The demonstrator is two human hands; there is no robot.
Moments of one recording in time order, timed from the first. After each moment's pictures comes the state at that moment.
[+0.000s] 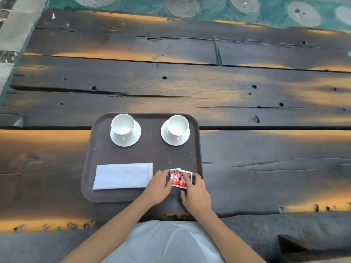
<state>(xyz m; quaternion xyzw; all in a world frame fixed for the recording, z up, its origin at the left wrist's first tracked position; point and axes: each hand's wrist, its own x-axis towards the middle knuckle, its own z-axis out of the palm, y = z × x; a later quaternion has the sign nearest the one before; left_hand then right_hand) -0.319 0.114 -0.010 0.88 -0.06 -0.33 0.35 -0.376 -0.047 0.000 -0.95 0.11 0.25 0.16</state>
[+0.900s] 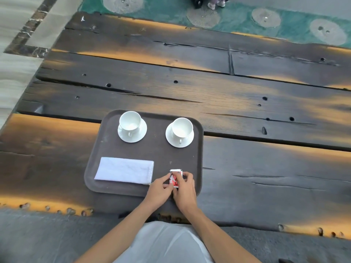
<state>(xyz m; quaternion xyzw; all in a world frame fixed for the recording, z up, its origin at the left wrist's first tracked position) -0.348 0.090 0.012 0.79 0.13 -0.31 0.51 -0.363 -0.034 -0.010 -0.91 0.10 0.21 0.33</state>
